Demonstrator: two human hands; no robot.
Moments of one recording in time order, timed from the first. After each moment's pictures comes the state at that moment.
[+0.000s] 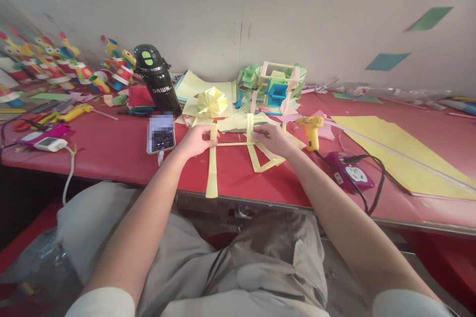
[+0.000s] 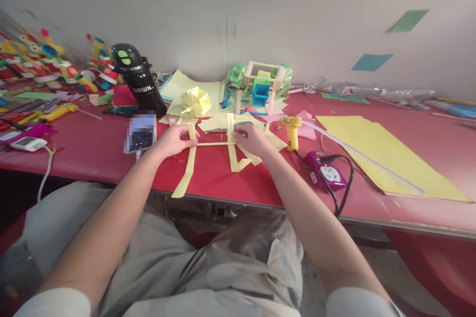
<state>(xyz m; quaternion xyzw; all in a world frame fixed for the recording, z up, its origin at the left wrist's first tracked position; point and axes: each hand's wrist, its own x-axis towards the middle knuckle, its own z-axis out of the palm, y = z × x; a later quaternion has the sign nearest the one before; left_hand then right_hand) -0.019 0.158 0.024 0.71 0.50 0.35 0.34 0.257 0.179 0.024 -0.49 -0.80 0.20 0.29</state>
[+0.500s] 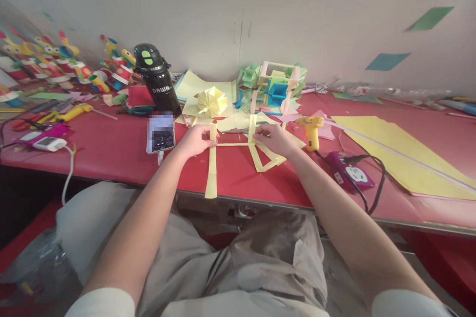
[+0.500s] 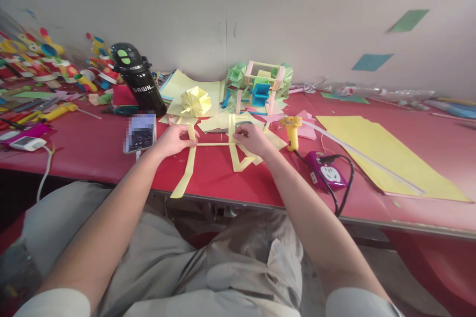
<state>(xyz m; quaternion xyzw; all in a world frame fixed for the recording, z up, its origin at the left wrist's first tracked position) -0.021 0.158 0.024 0.72 0.50 0.34 0.33 0.259 0.178 0.025 -0.50 -0.78 0.23 0.30</state>
